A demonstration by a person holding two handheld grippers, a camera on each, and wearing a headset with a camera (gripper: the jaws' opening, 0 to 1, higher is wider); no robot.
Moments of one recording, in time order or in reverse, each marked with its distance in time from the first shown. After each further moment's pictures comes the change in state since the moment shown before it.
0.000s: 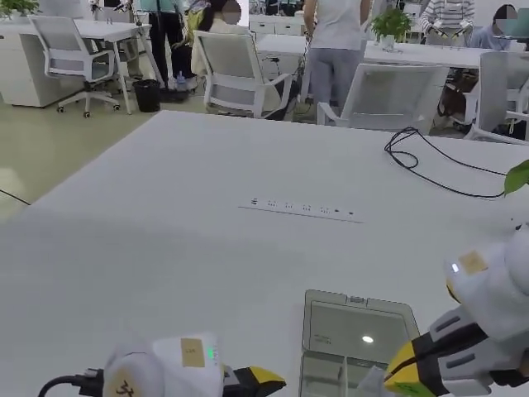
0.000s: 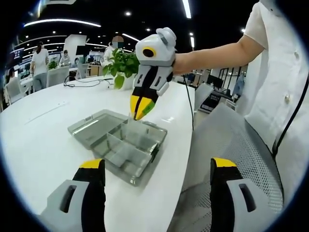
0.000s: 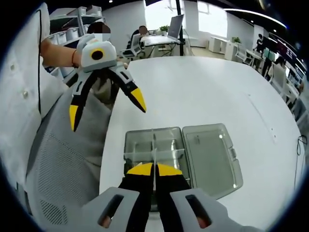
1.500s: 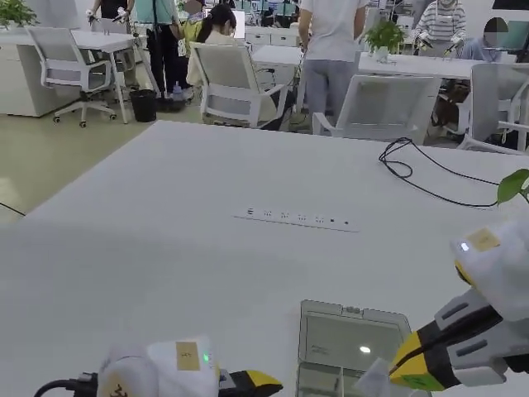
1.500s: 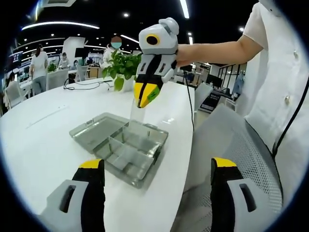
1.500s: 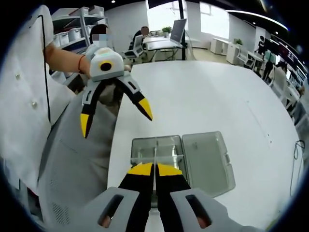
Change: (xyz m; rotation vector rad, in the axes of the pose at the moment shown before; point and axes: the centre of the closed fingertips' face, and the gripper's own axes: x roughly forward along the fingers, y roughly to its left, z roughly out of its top) left arm -0.001 0.003 0.001 0.026 0.006 -0.002; right arm -0.023 0.000 0.016 0.010 -0.002 0.012
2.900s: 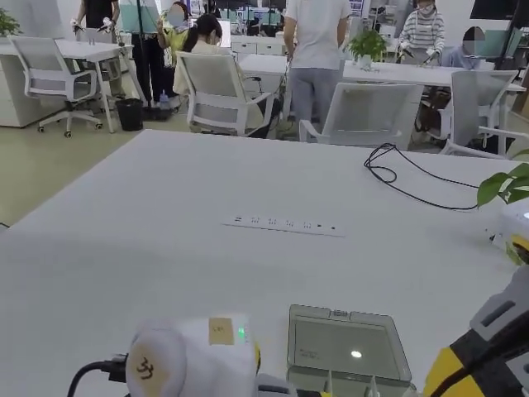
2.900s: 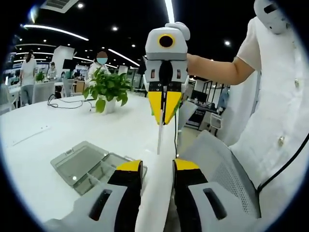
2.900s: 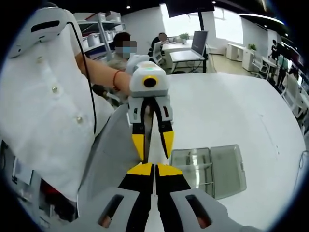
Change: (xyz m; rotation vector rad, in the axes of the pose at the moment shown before) left arm 0.018 -0.035 0.068 0.008 -0.161 -0.129; right arm -0.058 0.084 0.042 -0.036 -0.051 0.145
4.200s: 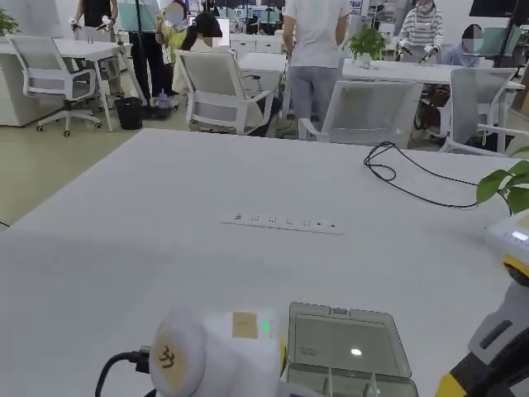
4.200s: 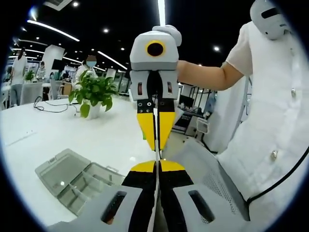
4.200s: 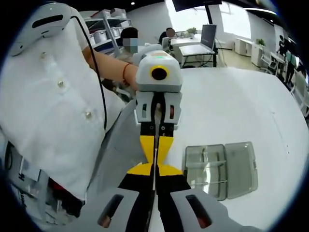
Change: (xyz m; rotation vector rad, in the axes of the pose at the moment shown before) left arm 0.018 -0.033 0.018 -0.003 -0.043 -0.148; right arm 0.012 0.026 -0.008 -0.003 0.044 0.107
